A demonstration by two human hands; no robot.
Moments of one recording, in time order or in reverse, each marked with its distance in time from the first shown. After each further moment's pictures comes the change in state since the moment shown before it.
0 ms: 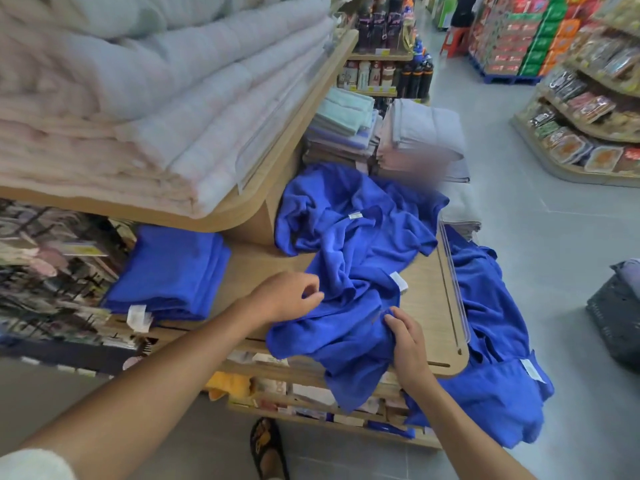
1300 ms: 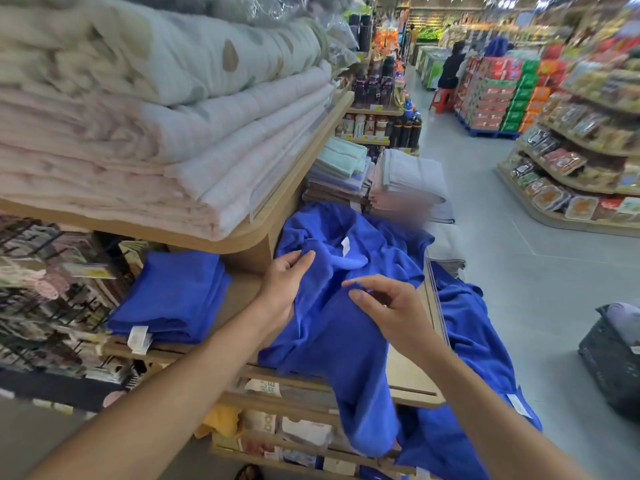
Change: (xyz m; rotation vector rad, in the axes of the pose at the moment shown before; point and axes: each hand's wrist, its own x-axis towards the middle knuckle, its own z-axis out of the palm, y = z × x) left_hand 0.007 0.061 -0.045 -1.390 0.535 -0.264; right_hand 0.012 -0.136 0.015 -0.197 -0.295 -0.358
